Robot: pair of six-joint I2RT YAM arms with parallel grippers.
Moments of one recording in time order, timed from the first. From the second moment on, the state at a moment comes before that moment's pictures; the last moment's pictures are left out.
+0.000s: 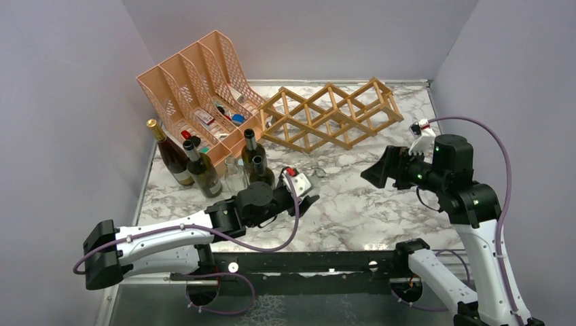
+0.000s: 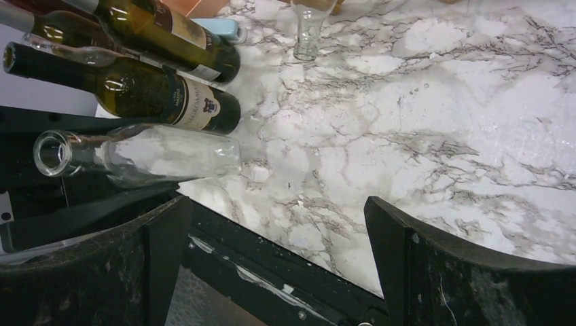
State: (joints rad) left arm -1.20 1.00 0.67 0.16 -0.17 0.10; right arm 0.20 0.76 1.13 -0.96 -0.40 0.33
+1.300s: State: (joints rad) left arm -1.20 1.04 0.34 0.68 -0.40 -0.07; right arm 0.20 0.78 1.08 -0.92 -0.41 0.36
